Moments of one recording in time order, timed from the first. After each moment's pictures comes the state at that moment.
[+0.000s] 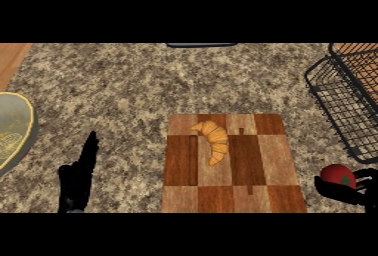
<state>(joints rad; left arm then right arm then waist) 0.09 0.24 -0.20 -1.42 0.11 0.34 0.00 0.17 -0.27 -0.04 -1.80 0.90 0.02 1.08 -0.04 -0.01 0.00</state>
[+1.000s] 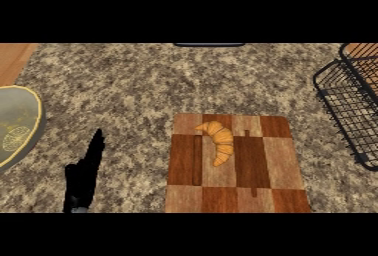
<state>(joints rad) 0.07 0.22 -0.21 -1.40 0.09 0.31 -0.02 -0.07 -0.47 -0.37 -2.34 1.04 0.23 1.16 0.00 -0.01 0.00</state>
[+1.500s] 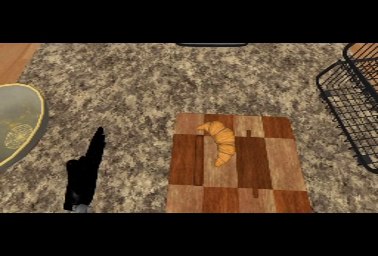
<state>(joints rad) 0.06 0.22 -0.21 -1.41 0.08 0.31 0.02 -0.36 -0.58 -0.55 -2.14 0.98 0.38 1.09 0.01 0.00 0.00</state>
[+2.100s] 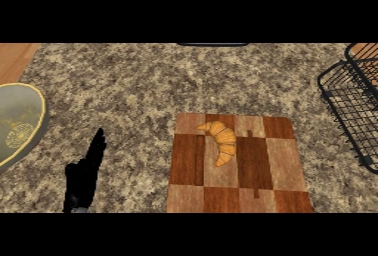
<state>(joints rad) 0.08 0.21 -0.20 -1.43 0.06 0.29 0.02 -0.54 -0.65 -0.58 -1.69 0.99 0.35 0.98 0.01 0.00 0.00</state>
